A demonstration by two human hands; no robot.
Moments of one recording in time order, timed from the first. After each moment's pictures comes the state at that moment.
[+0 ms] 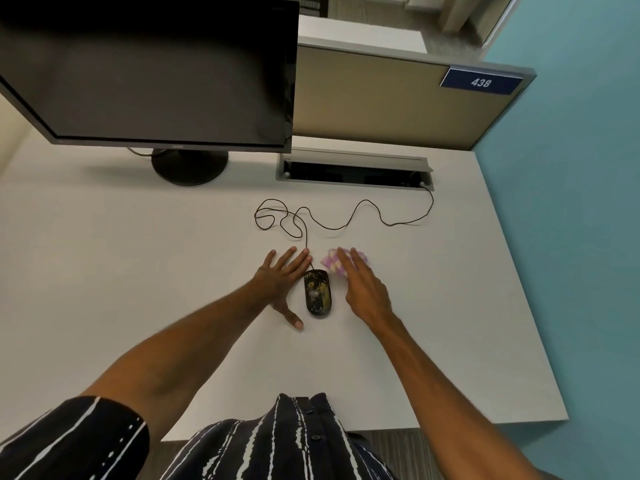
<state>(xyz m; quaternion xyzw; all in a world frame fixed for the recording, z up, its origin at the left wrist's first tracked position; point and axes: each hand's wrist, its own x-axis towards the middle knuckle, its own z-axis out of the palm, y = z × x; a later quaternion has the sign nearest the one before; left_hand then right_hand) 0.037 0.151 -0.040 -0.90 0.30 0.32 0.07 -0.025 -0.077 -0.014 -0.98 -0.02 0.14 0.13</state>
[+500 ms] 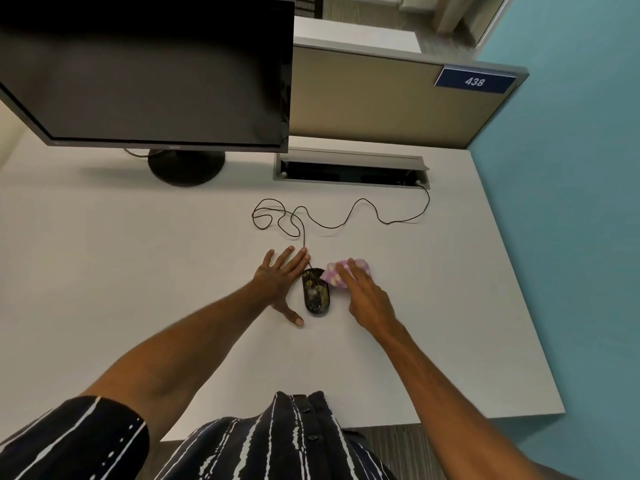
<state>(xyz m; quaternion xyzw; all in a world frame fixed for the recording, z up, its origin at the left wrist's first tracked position) 0.032 0.147 -0.038 -0.90 0.29 0.31 0.08 -0.044 -0.088 -0.018 -0.98 -0.06 0.18 0.07</state>
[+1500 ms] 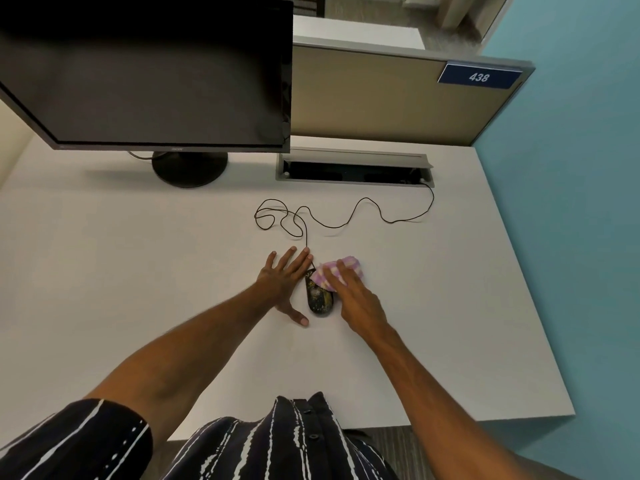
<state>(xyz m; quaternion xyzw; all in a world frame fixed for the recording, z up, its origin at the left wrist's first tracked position) 0.030 0.143 -0.038 -0.90 0.28 0.32 0.08 -0.047 -0.068 -0.028 -0.97 -0.09 0.19 0.10</state>
